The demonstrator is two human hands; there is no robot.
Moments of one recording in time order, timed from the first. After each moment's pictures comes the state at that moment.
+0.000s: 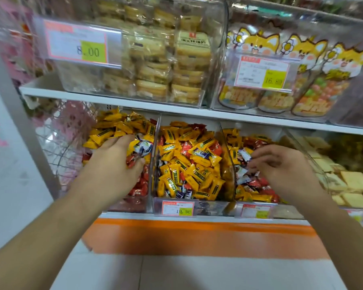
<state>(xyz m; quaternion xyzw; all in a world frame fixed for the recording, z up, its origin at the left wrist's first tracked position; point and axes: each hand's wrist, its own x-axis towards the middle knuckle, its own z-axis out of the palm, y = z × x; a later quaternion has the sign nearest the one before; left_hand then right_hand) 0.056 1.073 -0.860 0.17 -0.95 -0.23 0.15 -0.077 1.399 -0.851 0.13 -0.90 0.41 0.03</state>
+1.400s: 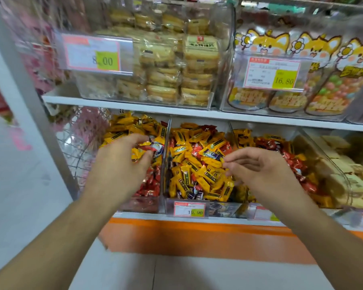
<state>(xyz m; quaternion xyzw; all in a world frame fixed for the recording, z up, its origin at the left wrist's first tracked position) 0.063 1.074 -0.847 0.18 -0.92 -0.27 0.23 -0.037 1.339 -0.845 0.19 -0.82 0.53 -0.06</state>
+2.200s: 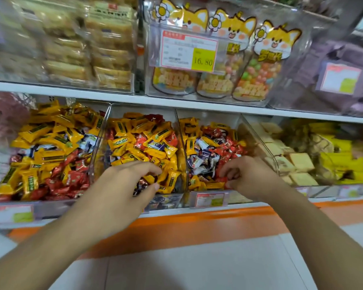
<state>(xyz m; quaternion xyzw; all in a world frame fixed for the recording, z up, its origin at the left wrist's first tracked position) 0.037 1.173 -0.881 -0.05 -0.95 -0.29 0.10 -0.104 1.468 -0.879 0.19 -0.97 0.14 -0.08</state>
